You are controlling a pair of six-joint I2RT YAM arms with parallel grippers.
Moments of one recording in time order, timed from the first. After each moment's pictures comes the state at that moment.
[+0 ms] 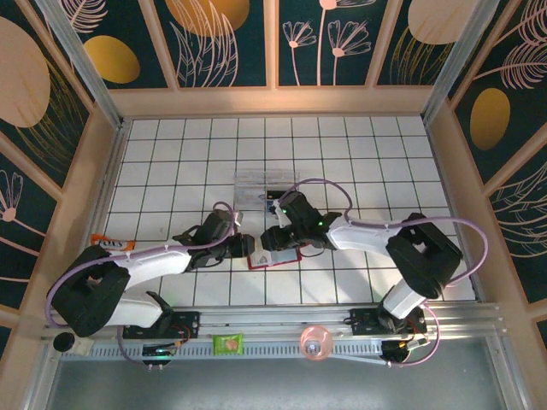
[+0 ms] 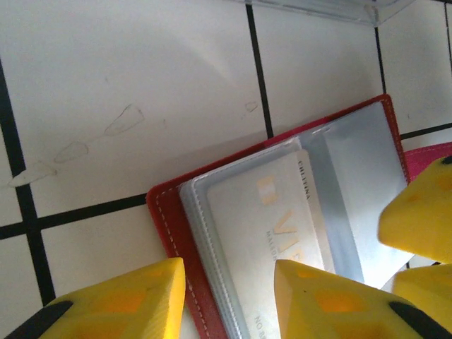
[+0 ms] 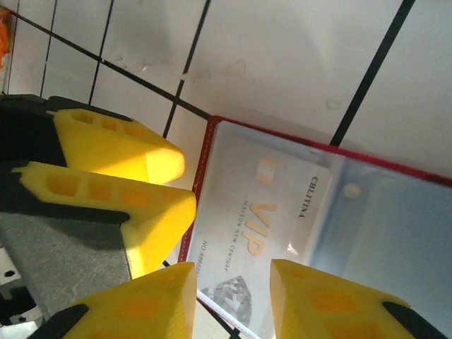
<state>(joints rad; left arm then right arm) -0.71 1.34 0.47 0.00 0.17 -0.73 0.86 1.61 0.80 -0.08 -0.38 0.60</state>
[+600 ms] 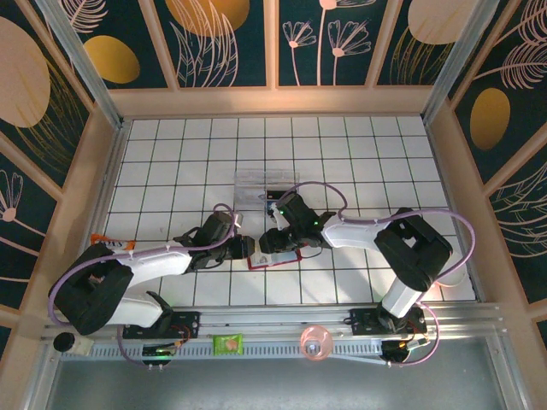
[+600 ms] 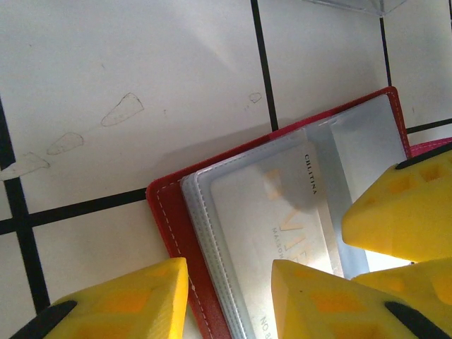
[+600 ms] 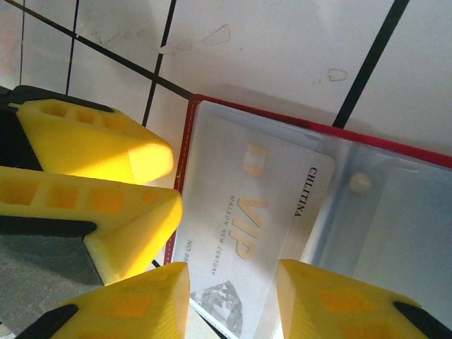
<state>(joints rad) -0.71 1.36 0.45 0.05 0.19 -0.73 0.86 1.67 0.82 -0.08 -0.42 0.61</state>
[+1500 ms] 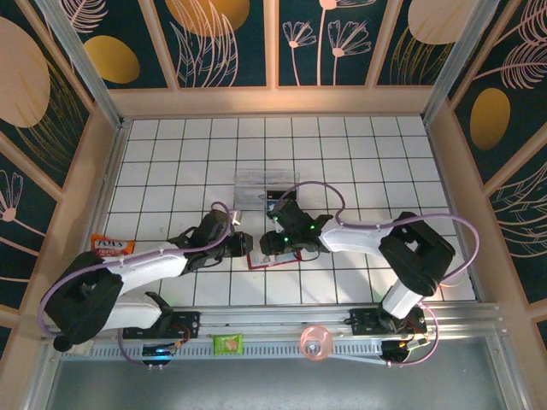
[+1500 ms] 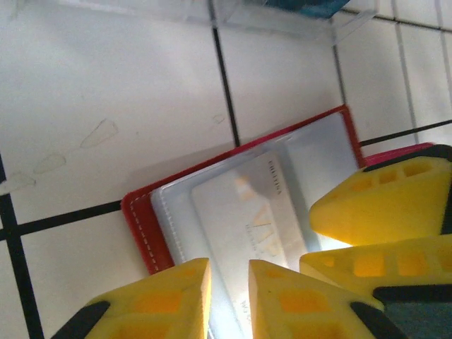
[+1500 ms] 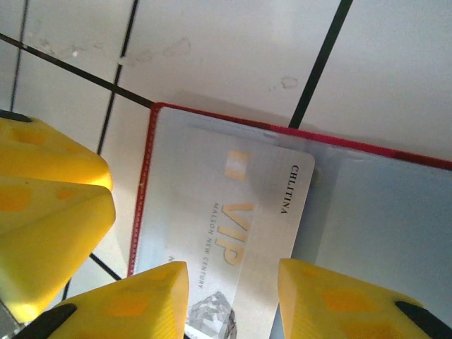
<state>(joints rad) -0.71 1.28 0.45 0.04 0.19 -0.74 0.93 1.63 0.84 -0.16 -0.20 0.62</state>
